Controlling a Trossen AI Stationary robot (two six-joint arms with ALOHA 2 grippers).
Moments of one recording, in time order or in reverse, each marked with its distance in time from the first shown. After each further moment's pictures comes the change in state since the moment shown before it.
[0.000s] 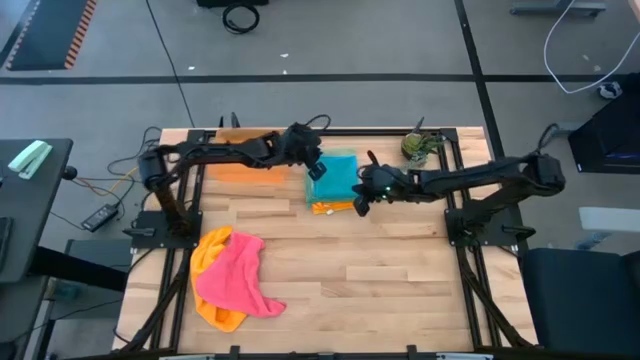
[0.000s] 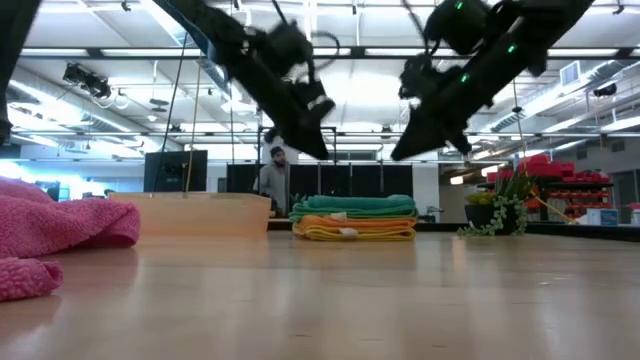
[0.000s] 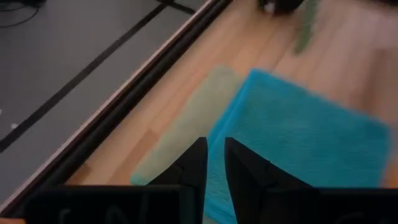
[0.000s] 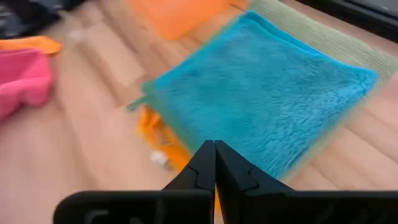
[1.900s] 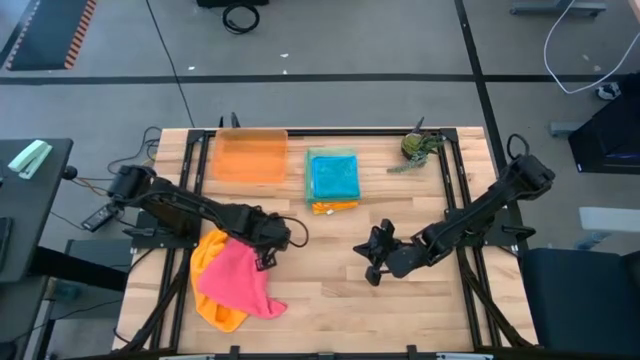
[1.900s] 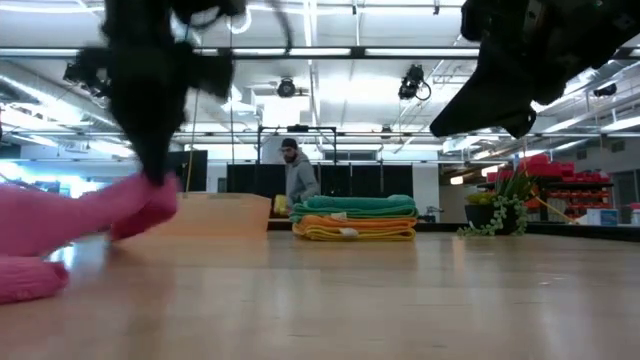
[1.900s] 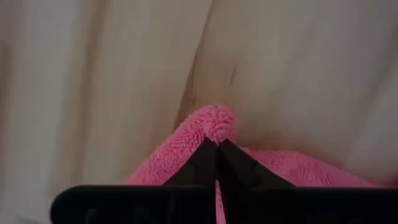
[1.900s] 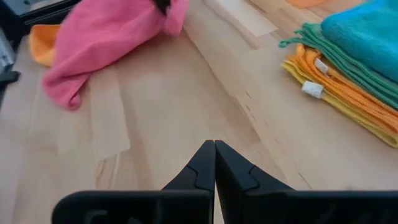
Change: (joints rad) left arm -0.635 -0.202 -0.194 -0.743 0.055 -0.446; right arm 0.661 0.132 0.000 0.081 0.388 0.213
